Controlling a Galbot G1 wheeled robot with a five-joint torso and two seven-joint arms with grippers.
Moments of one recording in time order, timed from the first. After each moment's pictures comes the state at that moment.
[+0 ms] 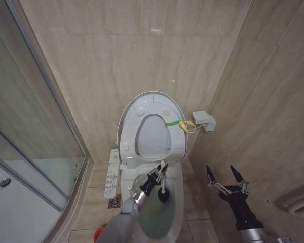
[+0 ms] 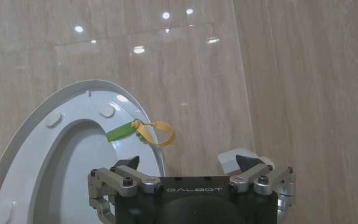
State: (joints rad) left arm 0.76 -1.58 -0.03 -0.78 -0.59 -0.81 0.77; right arm -1.85 1.48 0.78 2.31 0.42 0.22 -0.19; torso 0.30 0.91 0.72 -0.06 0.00
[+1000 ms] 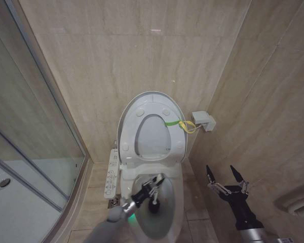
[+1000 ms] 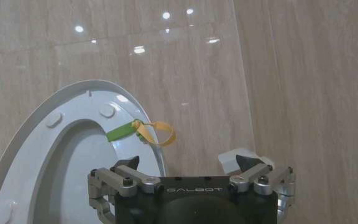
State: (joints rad) left arm 0.84 -1.34 0.09 -0.91 -0.60 -0.79 0.82; right arm -1.85 1.48 0.78 2.31 0.42 0.22 -0.19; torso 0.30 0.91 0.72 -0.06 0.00
